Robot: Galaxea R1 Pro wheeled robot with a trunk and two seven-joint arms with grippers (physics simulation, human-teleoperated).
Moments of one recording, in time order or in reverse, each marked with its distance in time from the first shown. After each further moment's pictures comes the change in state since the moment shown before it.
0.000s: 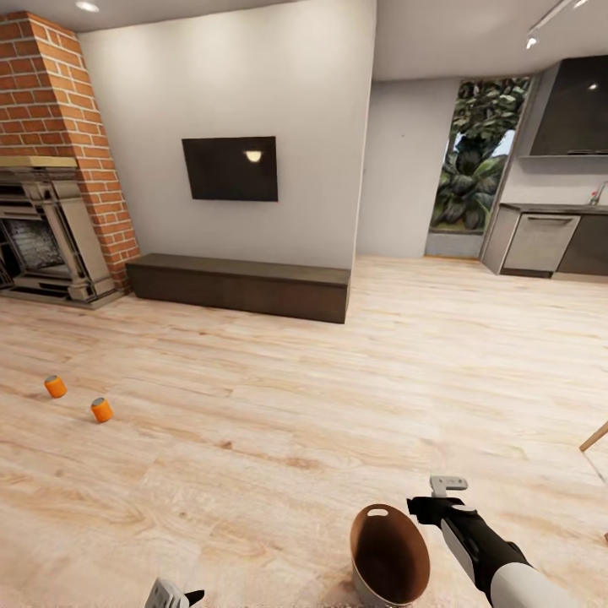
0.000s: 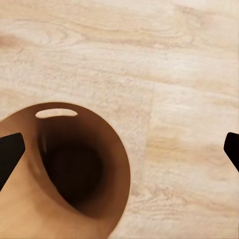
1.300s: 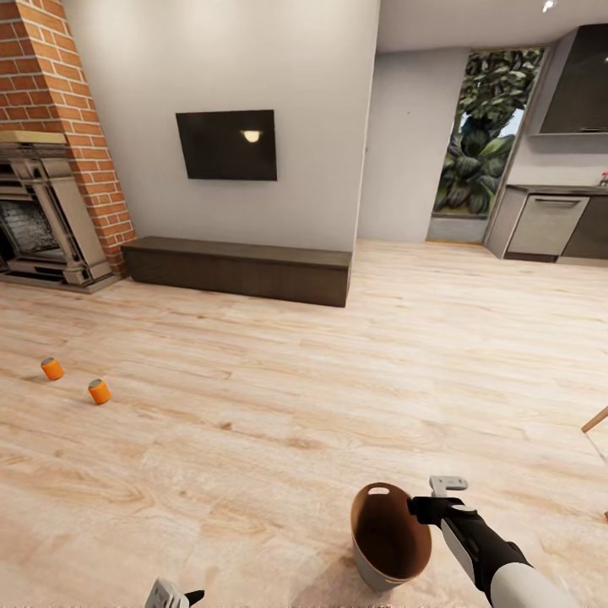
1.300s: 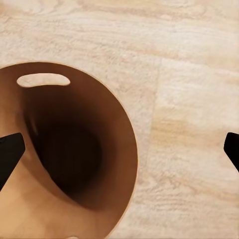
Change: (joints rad) left arm 0.000 0.000 0.000 0.000 0.000 0.000 -0.001; right arm 0.000 0.000 0.000 0.000 0.000 0.000 0.001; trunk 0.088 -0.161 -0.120
